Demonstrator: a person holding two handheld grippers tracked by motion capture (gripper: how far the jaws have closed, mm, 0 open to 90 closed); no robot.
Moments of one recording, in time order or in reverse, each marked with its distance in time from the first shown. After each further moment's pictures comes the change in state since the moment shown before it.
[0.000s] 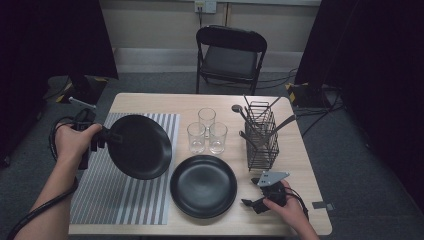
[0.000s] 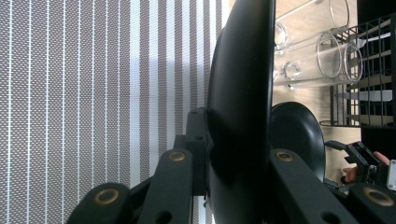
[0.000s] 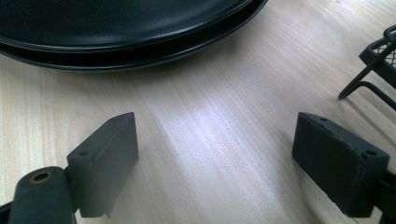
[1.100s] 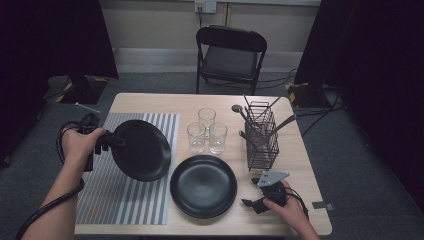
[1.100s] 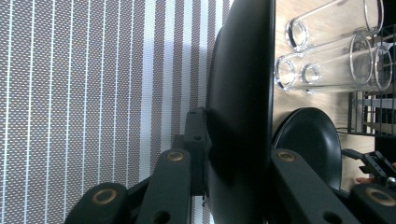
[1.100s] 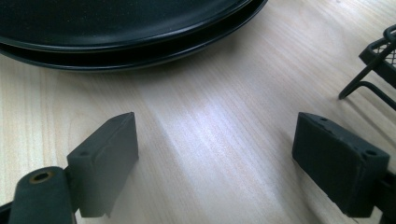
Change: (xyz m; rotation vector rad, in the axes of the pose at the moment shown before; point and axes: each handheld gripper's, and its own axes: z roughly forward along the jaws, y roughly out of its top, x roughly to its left) left arm 0.018 0.000 0.024 0.027 0.022 -0.025; right arm 0.000 0.000 0.000 0.000 0.000 -0.001
